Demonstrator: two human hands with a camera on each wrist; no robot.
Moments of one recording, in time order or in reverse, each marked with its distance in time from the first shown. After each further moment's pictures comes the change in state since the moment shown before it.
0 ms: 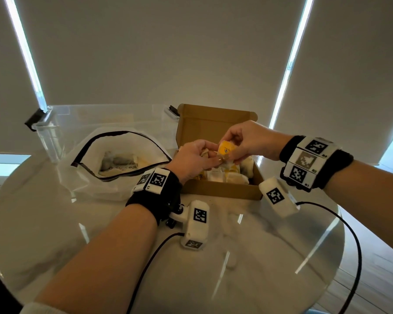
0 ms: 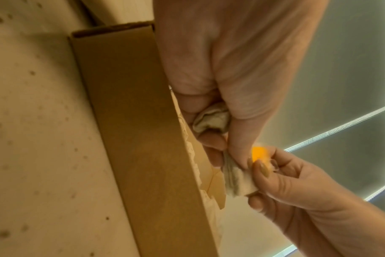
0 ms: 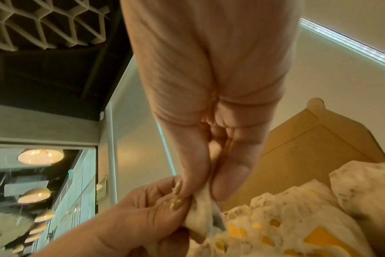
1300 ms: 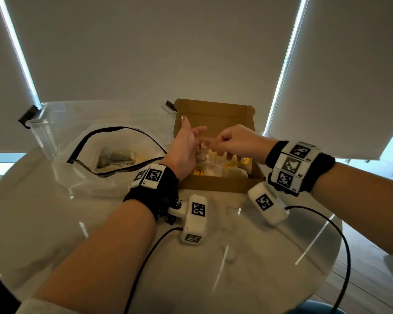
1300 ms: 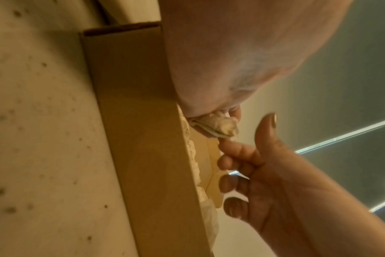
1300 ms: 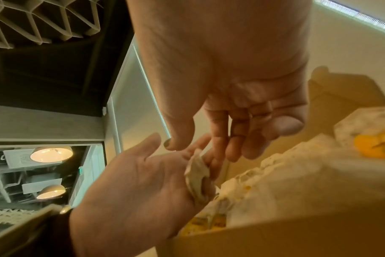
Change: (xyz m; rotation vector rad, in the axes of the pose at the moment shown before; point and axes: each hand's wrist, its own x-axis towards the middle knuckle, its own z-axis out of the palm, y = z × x) left_hand 0.009 0.005 -0.001 -0.721 0.049 -0.195; right_hand 0.008 0.003 0.029 -0.186 0.126 0.069
